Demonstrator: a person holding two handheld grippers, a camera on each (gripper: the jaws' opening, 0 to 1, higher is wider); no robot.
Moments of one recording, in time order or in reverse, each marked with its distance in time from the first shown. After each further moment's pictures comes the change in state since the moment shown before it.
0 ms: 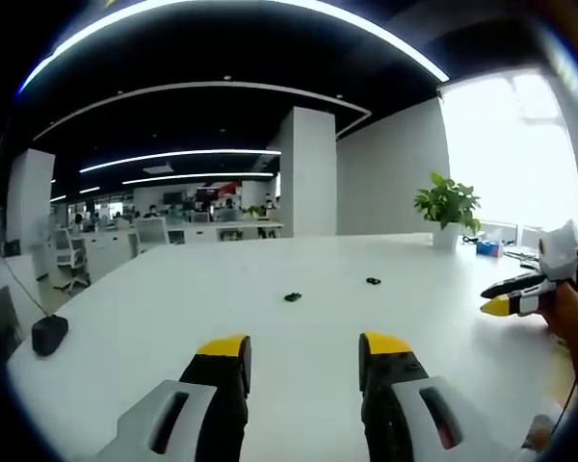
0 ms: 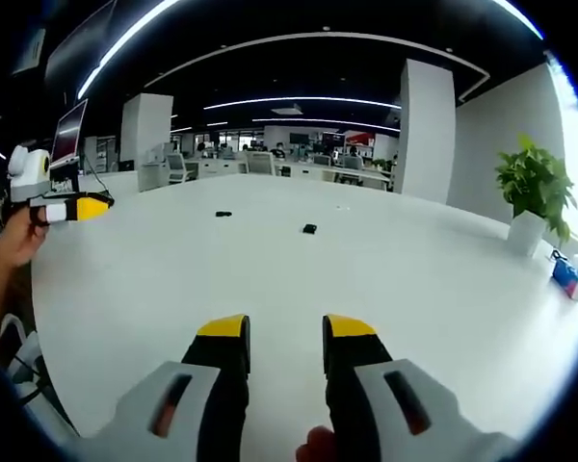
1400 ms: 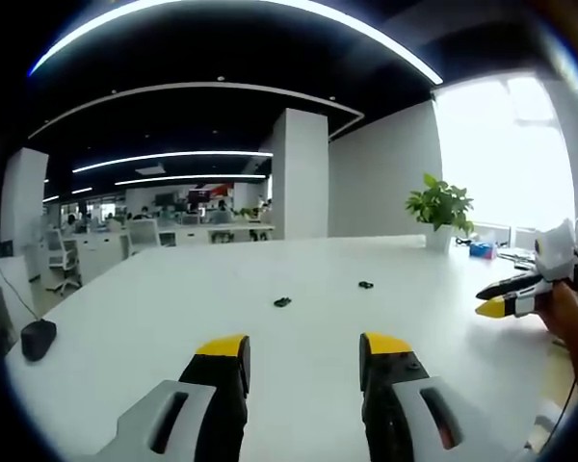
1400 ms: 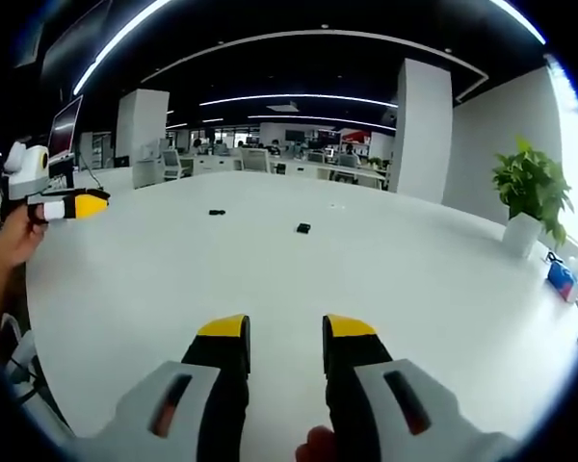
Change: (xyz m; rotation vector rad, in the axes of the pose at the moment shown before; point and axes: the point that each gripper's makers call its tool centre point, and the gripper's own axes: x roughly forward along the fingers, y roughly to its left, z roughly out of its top) left arm 0.015 -0.009 0.003 0.003 -0.004 -0.039; right arm 0.003 -0.009 0.002 -0.011 0.014 -0.025
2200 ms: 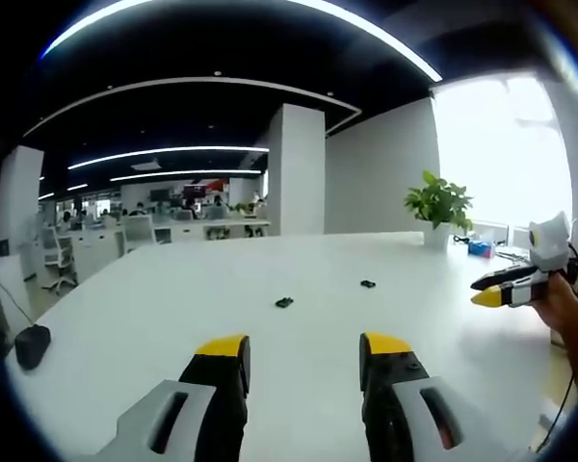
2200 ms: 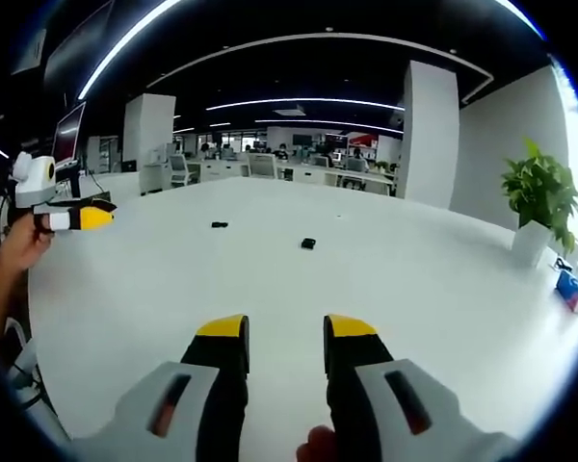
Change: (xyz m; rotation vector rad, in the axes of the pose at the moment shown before) left arm 0.013 0.009 0.004 -0.012 0.026 -0.032; right arm 0.014 -0.002 0.021 0.003 -0.022 0.041
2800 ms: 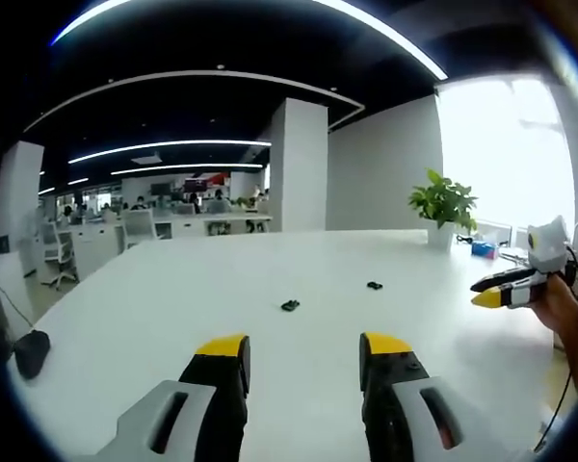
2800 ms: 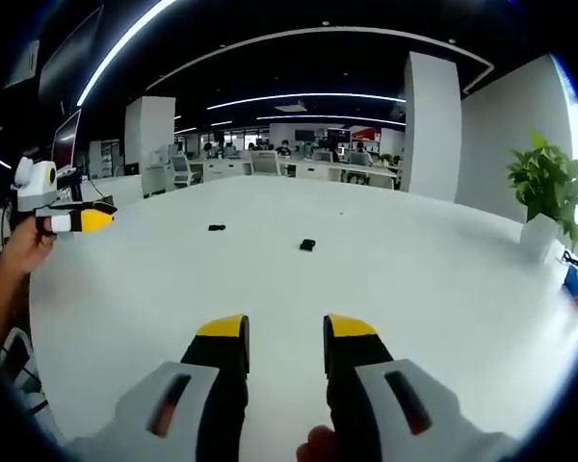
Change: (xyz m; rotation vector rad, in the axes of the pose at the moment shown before) left arm 0.011 0.011 0.012 -0.005 0.018 0.013; right arm 0.015 -0.012 0.006 0.035 0.019 0.023
